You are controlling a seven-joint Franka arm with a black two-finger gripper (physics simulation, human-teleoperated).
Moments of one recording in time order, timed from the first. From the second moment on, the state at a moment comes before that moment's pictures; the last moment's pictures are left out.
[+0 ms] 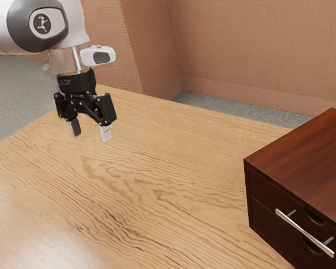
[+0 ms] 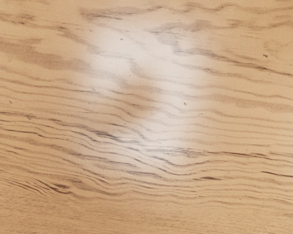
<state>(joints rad) -0.06 0.08 0.24 -1.34 -0.05 1.31 0.03</state>
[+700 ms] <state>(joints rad) -0.09 -0.22 0.15 -1.39 -0.12 1.43 0.63</state>
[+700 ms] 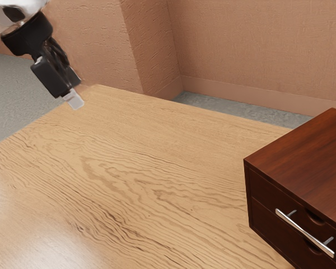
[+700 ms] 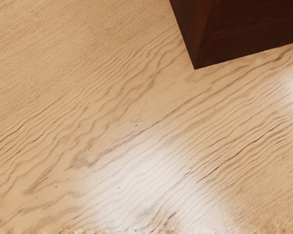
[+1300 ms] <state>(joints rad) -0.13 -0.39 -0.09 -1.84 -0.03 1.84 1.23</state>
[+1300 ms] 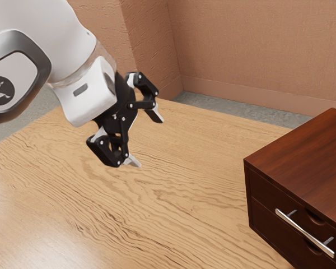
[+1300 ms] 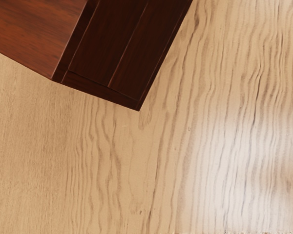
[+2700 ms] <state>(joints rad) -0.21 -0.11 -0.28 -1.90 -0.20 2.29 1.51</state>
